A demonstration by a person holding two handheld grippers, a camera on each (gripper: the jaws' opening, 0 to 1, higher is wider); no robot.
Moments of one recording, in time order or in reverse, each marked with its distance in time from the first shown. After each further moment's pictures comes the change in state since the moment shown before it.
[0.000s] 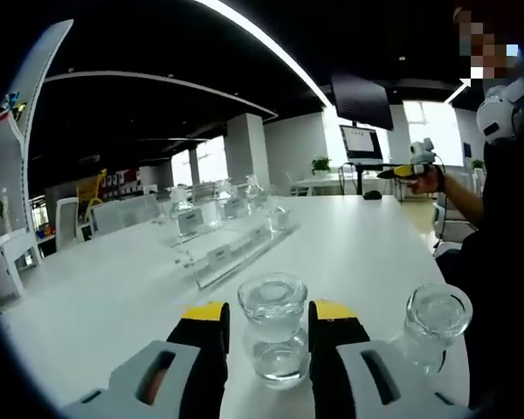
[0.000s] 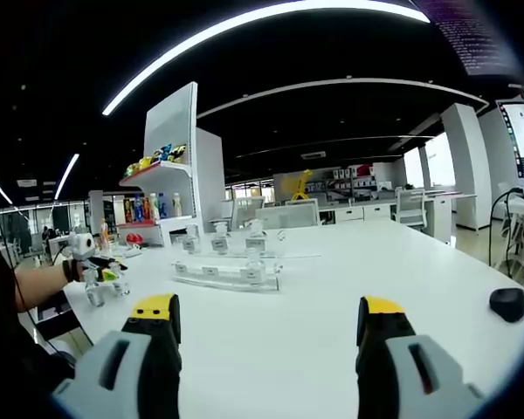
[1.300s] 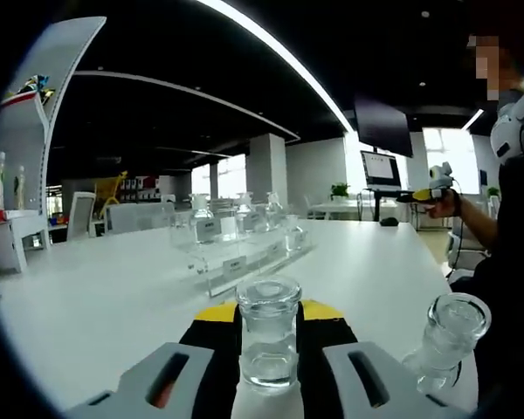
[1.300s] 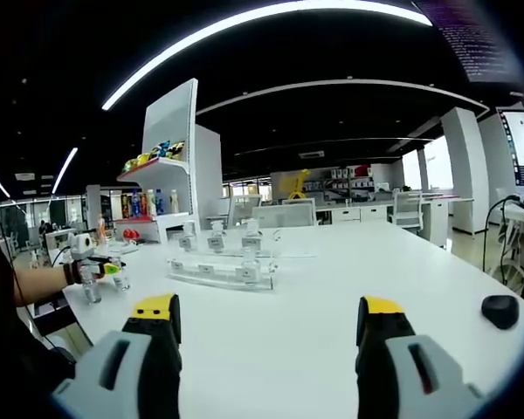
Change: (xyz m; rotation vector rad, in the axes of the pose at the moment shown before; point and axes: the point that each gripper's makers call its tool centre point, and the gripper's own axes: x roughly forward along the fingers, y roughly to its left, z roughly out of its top) left arm 0.006 0.012 0.005 -0.079 -0.104 0.090; right arm -0.004 -0.007 0.005 -0.021 0.008 -0.018
